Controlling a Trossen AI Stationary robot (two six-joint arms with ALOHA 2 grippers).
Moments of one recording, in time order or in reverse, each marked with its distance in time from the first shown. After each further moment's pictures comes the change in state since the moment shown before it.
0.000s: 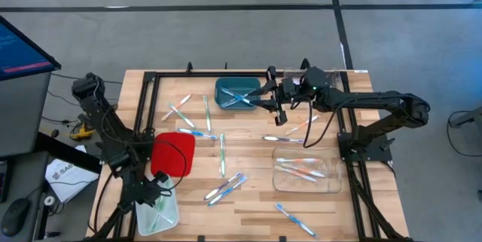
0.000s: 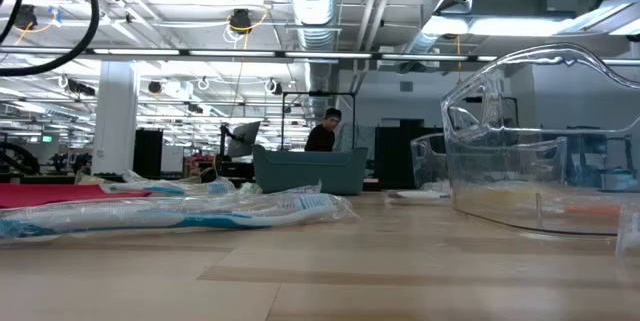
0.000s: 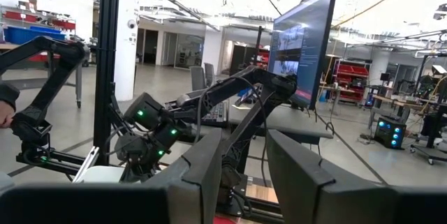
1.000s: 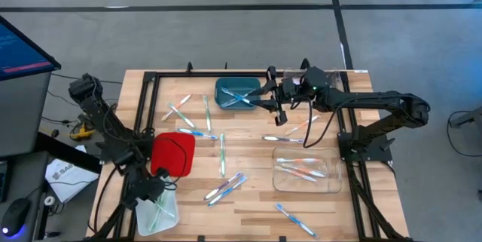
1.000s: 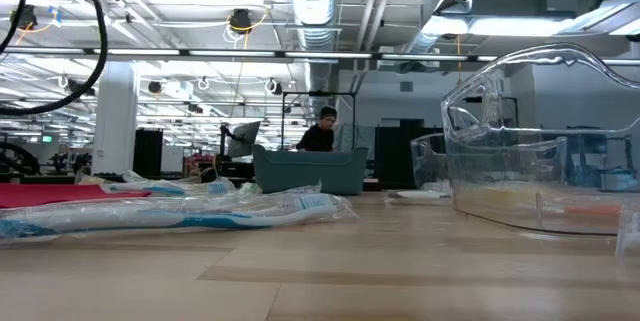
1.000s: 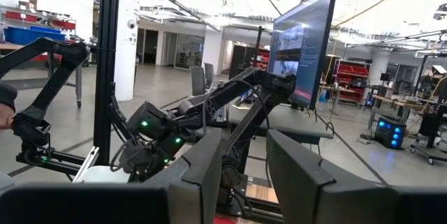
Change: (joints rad) left arm 0.094 -0.007 -0.047 0.009 0.065 -0.033; right arm 0.000 0.000 0.000 0.000 0.000 0.000
